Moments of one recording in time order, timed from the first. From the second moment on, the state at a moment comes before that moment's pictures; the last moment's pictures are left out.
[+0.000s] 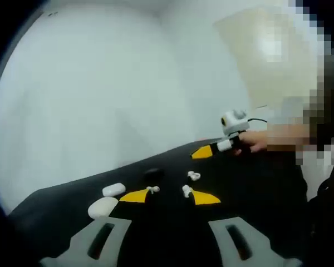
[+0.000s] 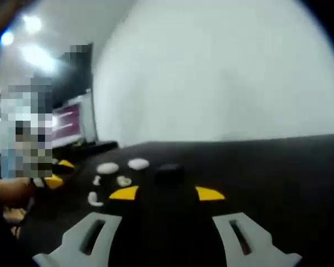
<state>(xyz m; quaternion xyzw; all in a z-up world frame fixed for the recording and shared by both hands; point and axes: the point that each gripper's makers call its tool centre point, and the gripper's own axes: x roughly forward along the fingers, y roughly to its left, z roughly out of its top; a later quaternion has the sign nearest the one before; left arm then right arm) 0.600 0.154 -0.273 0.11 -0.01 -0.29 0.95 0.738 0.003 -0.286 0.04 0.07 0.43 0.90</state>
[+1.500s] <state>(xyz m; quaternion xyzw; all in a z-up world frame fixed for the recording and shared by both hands) 0.603 0.156 -0.279 0.11 -0.01 -0.29 0.95 0.770 0.076 -0.318 -0.07 0.16 0.44 0.88</state>
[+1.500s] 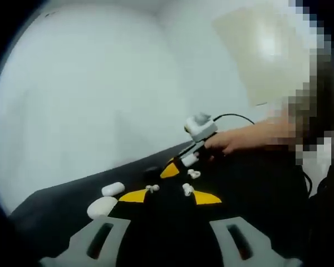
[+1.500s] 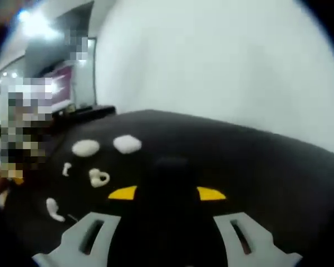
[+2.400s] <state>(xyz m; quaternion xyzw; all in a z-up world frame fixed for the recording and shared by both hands) 0.610 0.163 -0.283 0.12 0.00 -0.30 0.95 0.798 0.095 -0.321 -0.09 0.14 0.43 0.89</state>
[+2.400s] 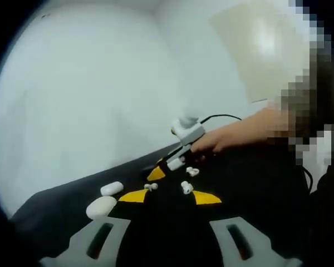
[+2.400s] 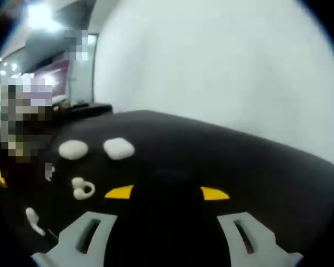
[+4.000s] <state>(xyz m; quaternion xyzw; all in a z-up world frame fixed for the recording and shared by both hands) 0.606 0.154 -0.282 0.13 0.00 -0.30 0.95 0.825 0.098 -0.309 -0.07 0.15 0.42 0.89</state>
